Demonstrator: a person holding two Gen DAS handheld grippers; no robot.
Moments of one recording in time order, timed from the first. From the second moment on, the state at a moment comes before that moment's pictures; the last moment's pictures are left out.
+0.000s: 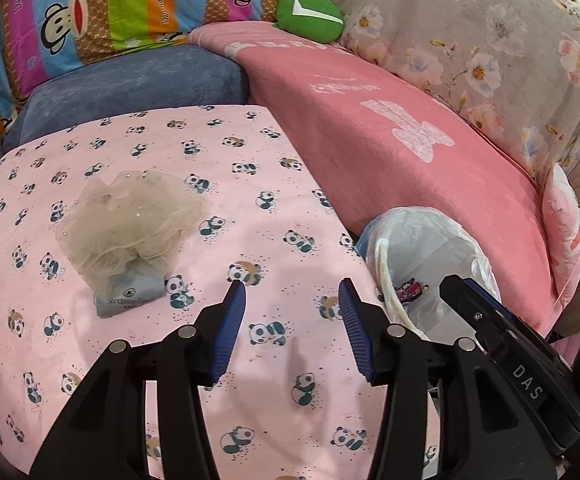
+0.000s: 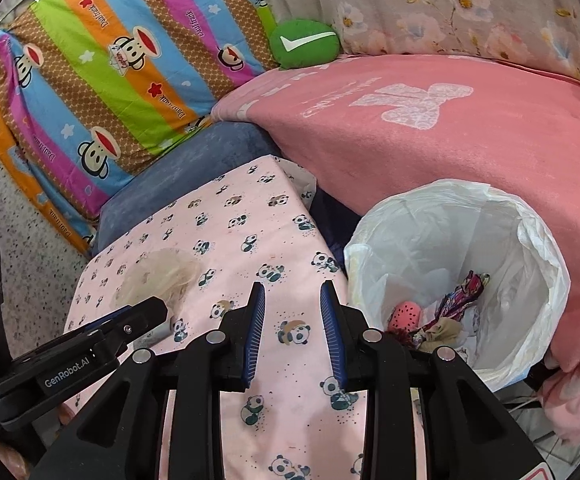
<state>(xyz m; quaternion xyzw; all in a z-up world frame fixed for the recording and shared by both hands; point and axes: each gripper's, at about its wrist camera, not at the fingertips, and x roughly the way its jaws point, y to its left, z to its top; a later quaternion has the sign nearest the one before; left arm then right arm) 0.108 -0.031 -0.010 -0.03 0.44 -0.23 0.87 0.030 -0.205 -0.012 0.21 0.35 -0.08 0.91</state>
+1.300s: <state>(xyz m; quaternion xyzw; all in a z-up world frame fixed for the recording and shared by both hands) 0.245 0.123 -0.100 -0.14 0.51 -0.13 0.84 0.177 -0.020 -0.107 0.12 0.48 0.05 0.87</state>
